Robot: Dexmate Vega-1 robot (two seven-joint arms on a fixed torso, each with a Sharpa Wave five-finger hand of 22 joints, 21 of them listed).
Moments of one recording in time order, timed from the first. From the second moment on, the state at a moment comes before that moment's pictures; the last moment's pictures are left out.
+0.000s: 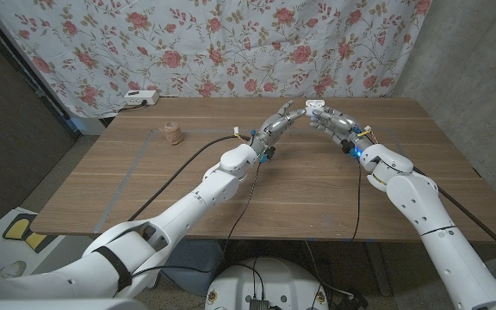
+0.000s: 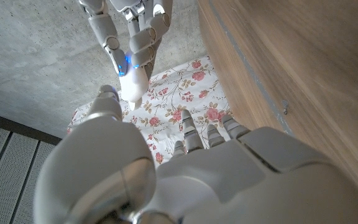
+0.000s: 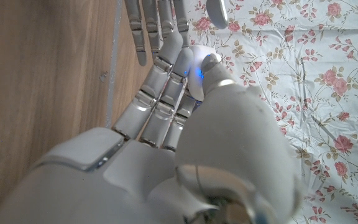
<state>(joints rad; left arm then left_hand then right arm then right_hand) 0.61 0.19 0.69 -1.17 -0.46 -0.24 -0.11 0.79 0.06 0.22 -0.13 0.18 -0.15 -0.09 0.20 0.18 0.26 -0.07 0.22 0.23 -0.07 0.04 0.19 0.18 -0.01 0.09 0.19 0.17 -1.07 -0.39 -0.05 -1.88 0.73 -0.30 -0.02 1.38 0.12 0.23 -0.15 0.26 0.68 -0.04 0.31 0.22 0.79 -0.10 0.49 0.28 0.93 -0.13 0.44 0.46 0.95 -0.13 0.66 0.19</state>
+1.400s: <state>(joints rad) 0.68 0.23 0.64 -1.30 -0.42 -0.30 -0.02 0.78 0.07 0.23 -0.14 0.18 0.28 -0.13 0.29 0.18 0.23 -0.04 0.22 0.22 -0.07 0.04 0.19 0.18 -0.01 0.09 0.19 0.17 -1.06 -0.38 -0.04 -1.89 0.73 -0.35 -0.05 1.38 0.12 0.22 -0.15 0.26 0.68 -0.04 0.29 0.23 0.78 -0.11 0.49 0.28 0.93 -0.13 0.44 0.47 0.94 -0.14 0.69 0.19</state>
